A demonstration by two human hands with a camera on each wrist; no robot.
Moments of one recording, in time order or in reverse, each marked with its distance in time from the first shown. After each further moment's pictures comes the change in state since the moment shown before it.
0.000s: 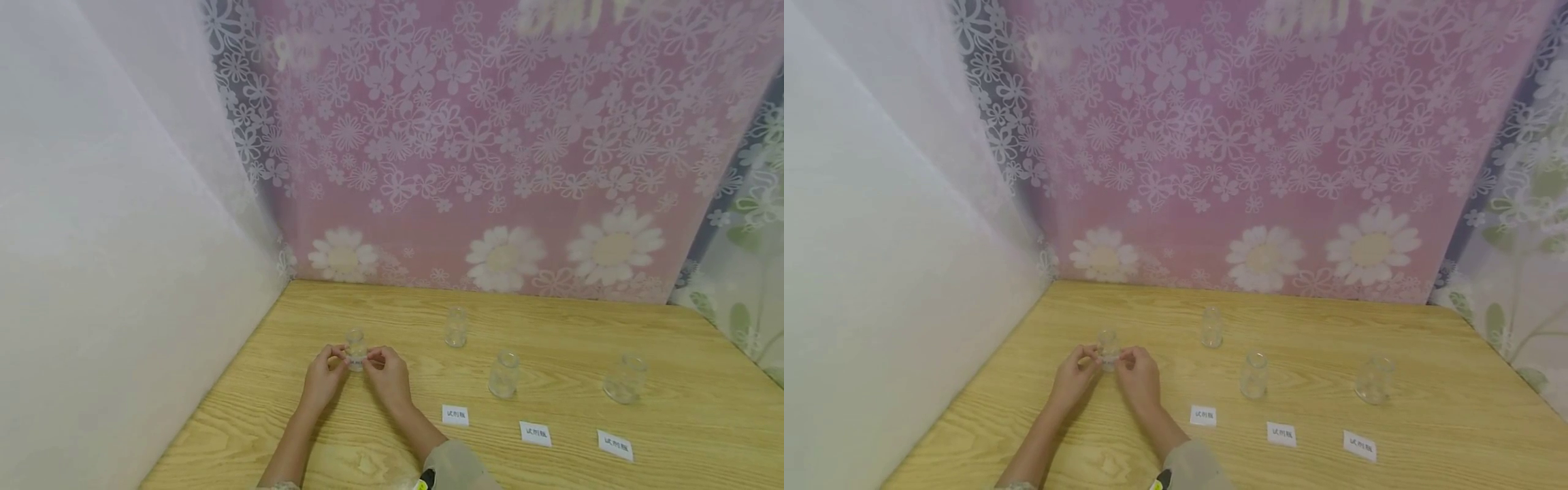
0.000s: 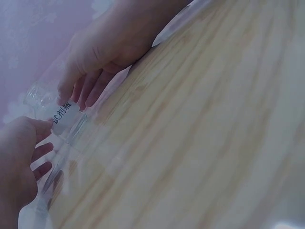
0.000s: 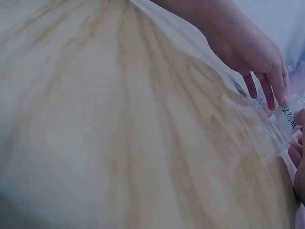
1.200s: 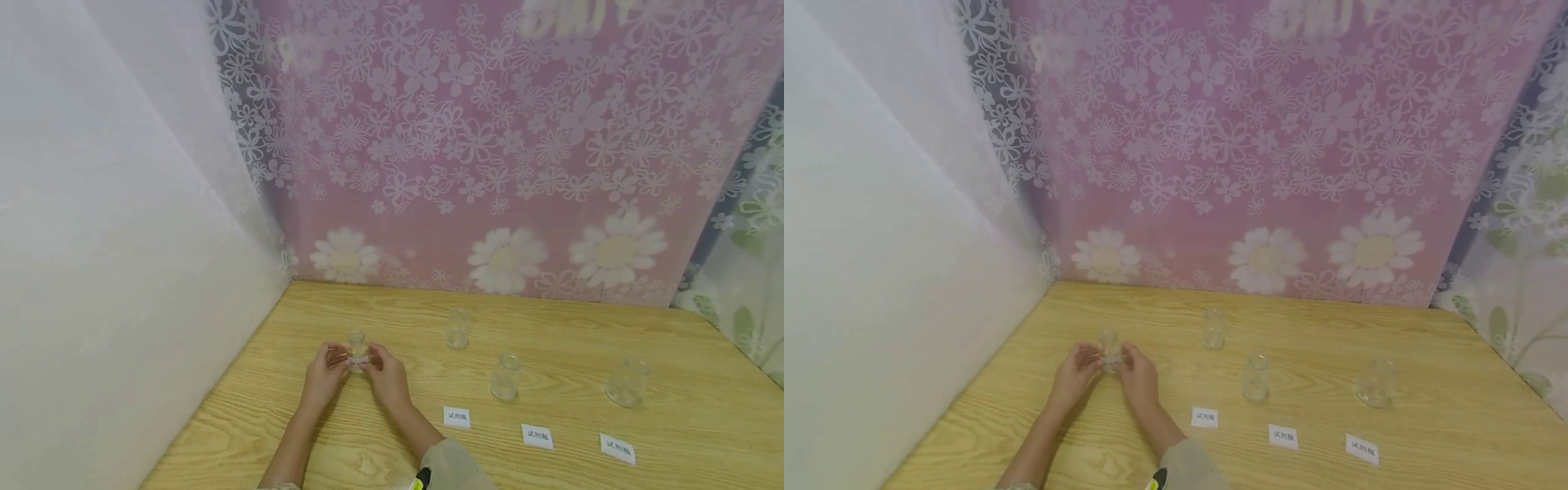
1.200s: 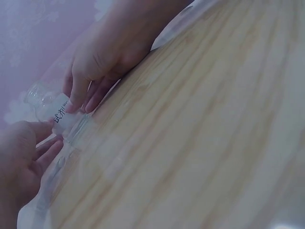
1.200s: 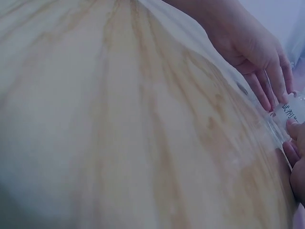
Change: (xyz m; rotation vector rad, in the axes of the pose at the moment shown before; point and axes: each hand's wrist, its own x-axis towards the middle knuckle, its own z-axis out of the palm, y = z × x) left_hand 0.001 -0.003 0.000 -0.183 0.008 -0.011; right_hand 0.003 0.002 0.001 -0.065 -0.083 -0.015
